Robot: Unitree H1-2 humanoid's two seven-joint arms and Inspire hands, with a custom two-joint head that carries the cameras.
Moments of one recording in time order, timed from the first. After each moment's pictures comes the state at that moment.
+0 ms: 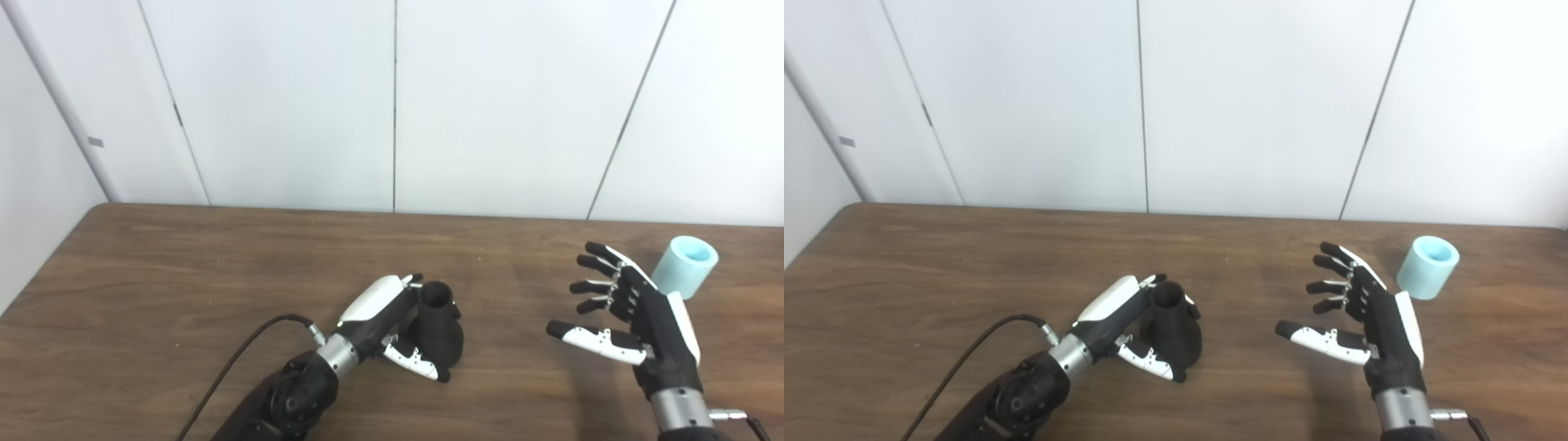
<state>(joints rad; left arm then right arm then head) -0.40 0.24 -0.46 0.16 0.47 -0.09 -0.17 -0.07 -0.12 -0.06 -0.30 -0.12 0.16 -0.01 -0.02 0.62</state>
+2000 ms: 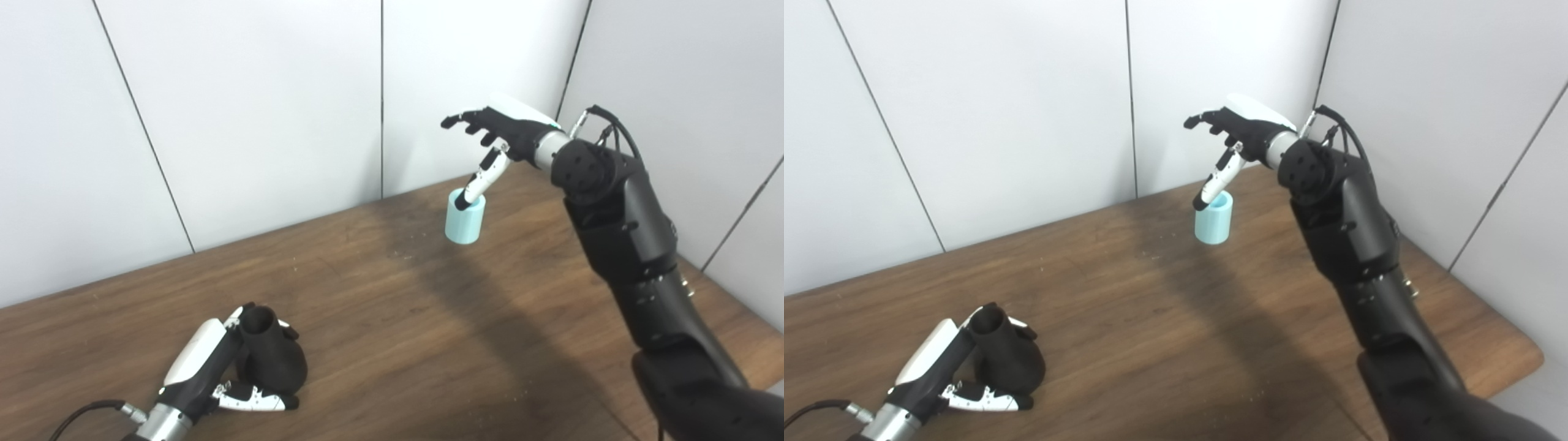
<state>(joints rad) -0.44 0.28 -0.46 0.33 0.41 -0.30 -0.14 -0.60 -0.64 -0.11 -0.08 -0.71 0.47 0.73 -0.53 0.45</state>
